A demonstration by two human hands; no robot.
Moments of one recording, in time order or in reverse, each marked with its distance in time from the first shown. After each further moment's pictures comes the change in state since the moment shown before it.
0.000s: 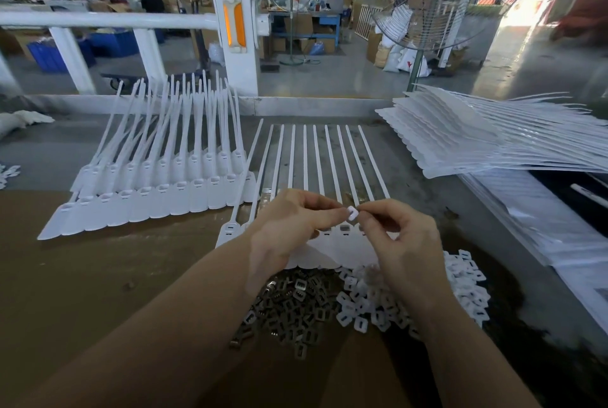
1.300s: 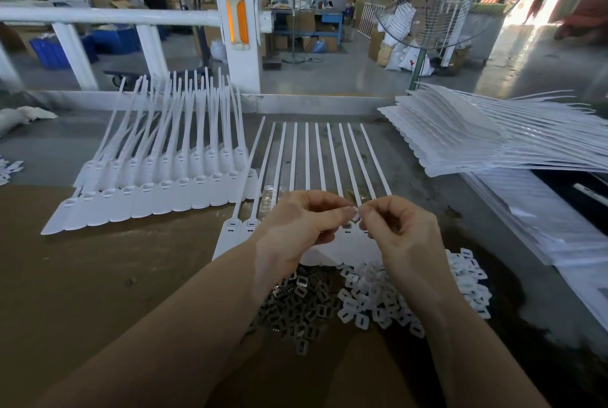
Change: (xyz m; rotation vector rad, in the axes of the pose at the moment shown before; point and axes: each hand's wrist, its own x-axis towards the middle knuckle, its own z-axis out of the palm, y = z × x) left_hand -0.009 -0.002 0.007 -0.233 -0.042 0.019; right_hand 0.000 -0.004 -0.001 0.190 -0.090 0.095
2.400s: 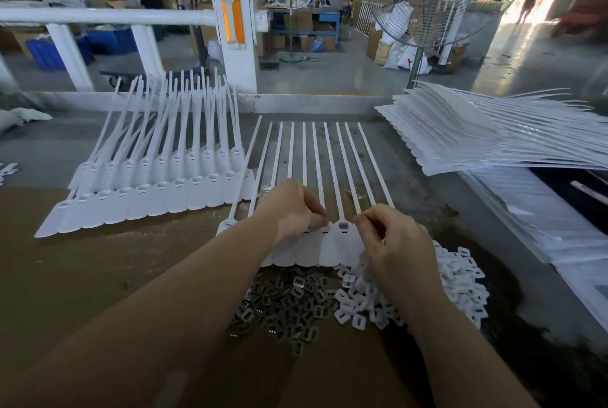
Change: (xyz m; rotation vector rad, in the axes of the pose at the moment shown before) left_hand 0.043 -0.002 -0.018 0.797 0.086 -0.019; right_hand 0.001 0.018 0.005 -0.505 0.042 -0.114
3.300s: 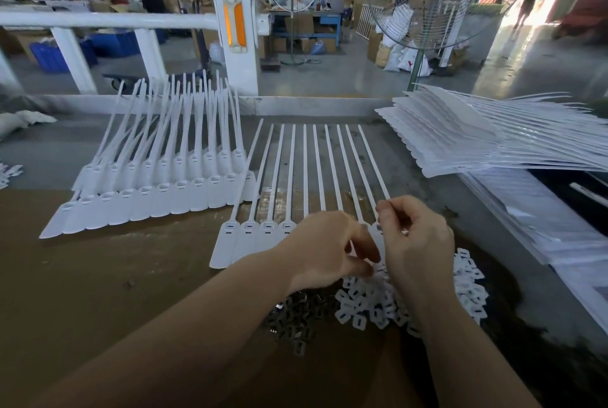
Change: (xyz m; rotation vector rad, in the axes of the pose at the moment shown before) left_hand -0.046 0.027 0.019 0.202 -0.198 0.413; right_hand 0.002 -0.001 -0.007 0.127 0.252 0.100
